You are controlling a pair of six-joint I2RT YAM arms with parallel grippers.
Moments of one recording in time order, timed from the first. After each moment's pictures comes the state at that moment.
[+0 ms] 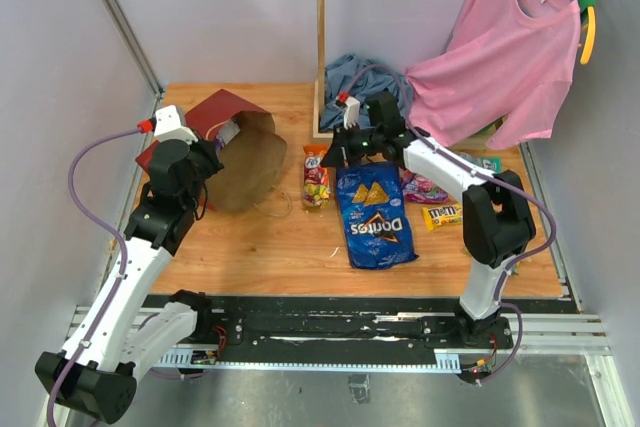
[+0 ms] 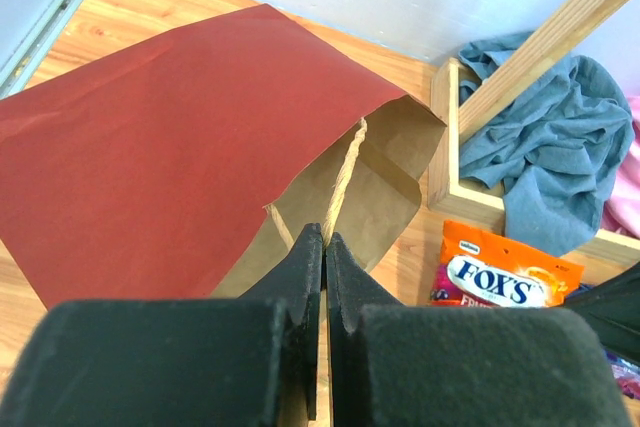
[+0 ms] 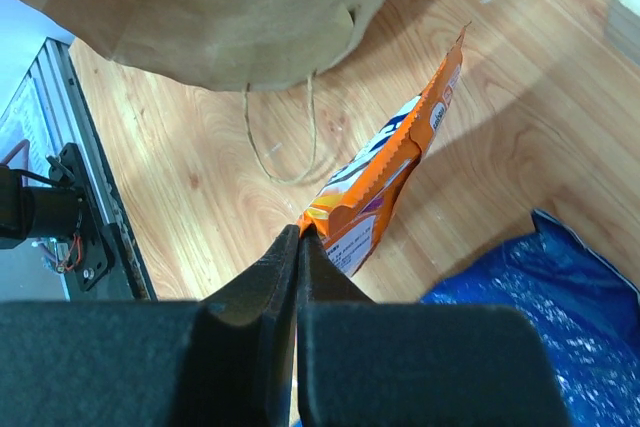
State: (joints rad) left arm -0.28 0.85 0.89 -0.24 -0.37 -0.39; right arm 0.49 1.82 1.38 -0.20 -0.70 0.18
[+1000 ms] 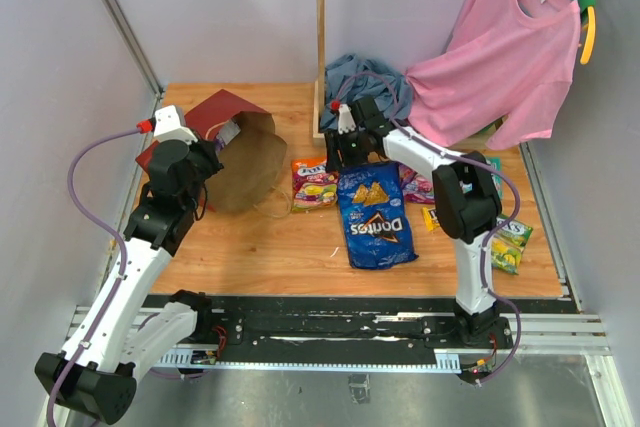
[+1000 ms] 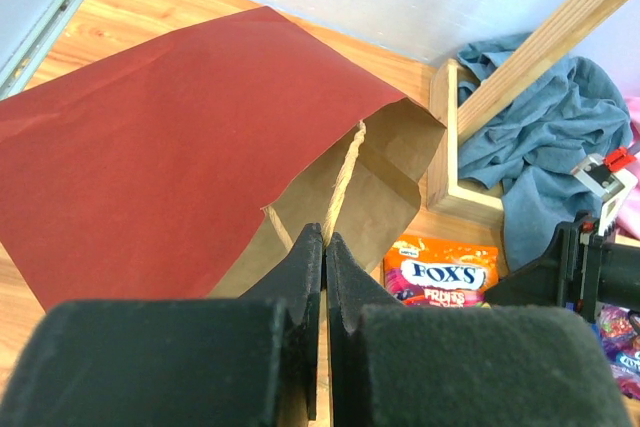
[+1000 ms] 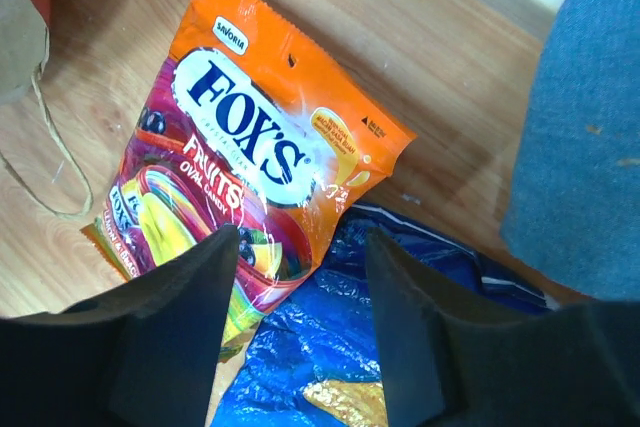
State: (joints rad) left arm -0.28 0.84 0.89 -0.24 -0.37 -0.39; right arm 0.50 2.09 1.61 -0.44 -0.37 0.12
